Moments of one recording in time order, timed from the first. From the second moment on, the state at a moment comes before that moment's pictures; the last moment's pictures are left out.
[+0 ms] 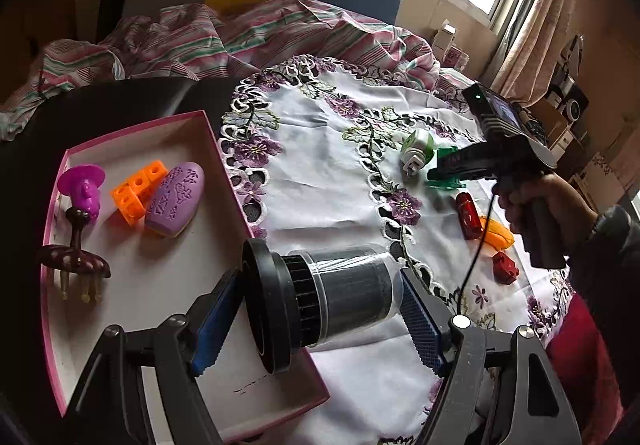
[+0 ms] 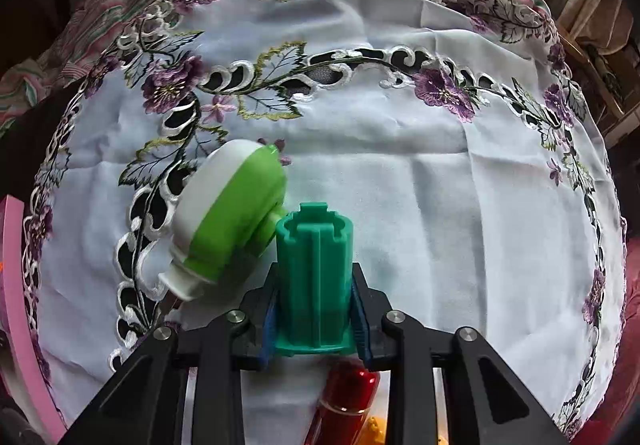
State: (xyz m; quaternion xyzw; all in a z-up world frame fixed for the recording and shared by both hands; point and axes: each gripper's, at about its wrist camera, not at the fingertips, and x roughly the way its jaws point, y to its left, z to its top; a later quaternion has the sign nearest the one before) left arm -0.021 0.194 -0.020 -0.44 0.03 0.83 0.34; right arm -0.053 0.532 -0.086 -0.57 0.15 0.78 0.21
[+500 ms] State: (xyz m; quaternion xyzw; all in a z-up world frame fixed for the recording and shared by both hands) left arm -0.011 0.165 -0.011 -0.42 0.03 0.85 0.31; right arm 0.009 0.431 -0.069 -0.53 0.13 0.83 0.12
